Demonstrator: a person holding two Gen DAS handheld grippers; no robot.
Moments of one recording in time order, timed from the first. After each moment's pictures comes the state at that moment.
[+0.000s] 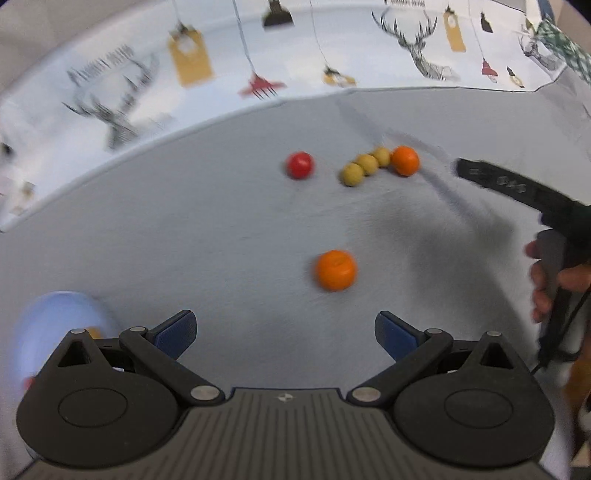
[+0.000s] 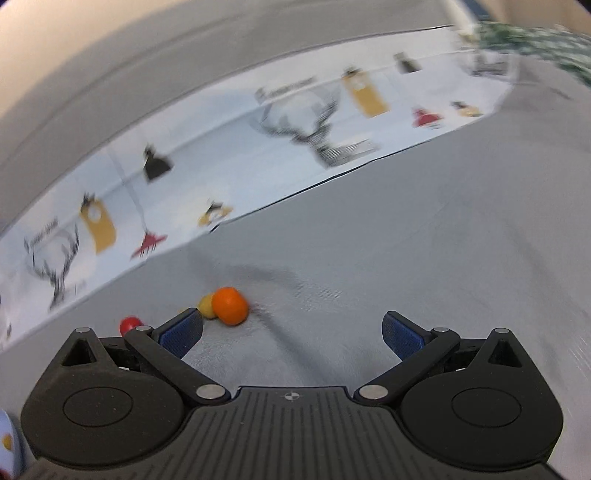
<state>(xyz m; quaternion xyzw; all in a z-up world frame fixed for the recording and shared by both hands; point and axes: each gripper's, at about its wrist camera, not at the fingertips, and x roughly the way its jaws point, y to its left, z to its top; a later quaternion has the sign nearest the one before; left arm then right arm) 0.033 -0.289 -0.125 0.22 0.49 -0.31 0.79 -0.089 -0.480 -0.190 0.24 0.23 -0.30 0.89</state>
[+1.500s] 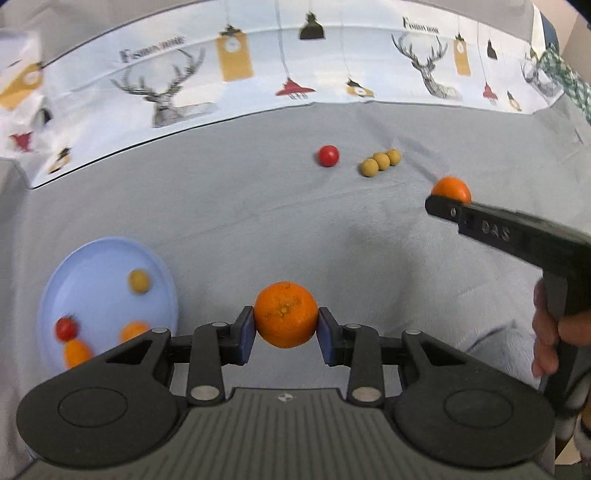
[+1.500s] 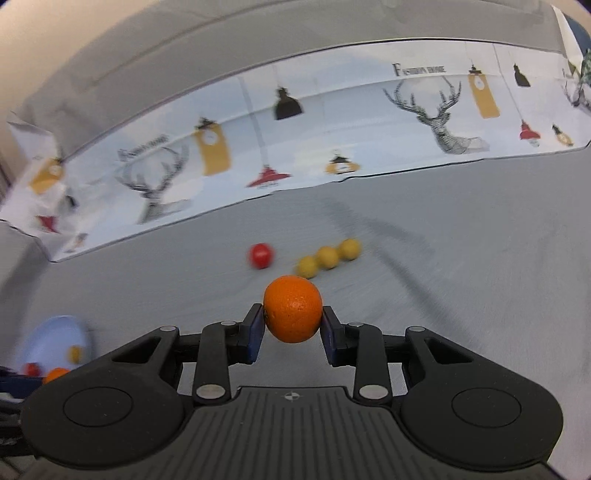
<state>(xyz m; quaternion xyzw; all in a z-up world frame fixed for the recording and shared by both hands) 0.005 -0.187 -0.077 0.18 0.48 -0.29 0.81 -0.094 -0.355 -0.127 0.22 0.29 -0.18 0.92</state>
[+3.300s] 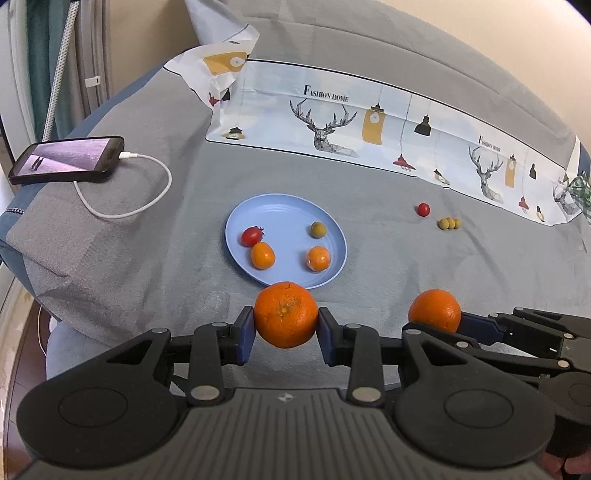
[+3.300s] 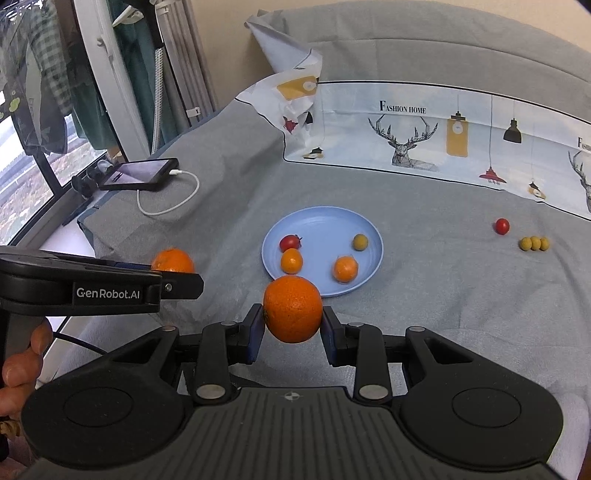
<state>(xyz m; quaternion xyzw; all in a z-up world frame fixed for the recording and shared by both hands) -0.077 0.101 -0.008 0.02 0.43 -0.21 0.88 -0.152 -0.037 -0.033 0.08 0.35 0.02 0.93</state>
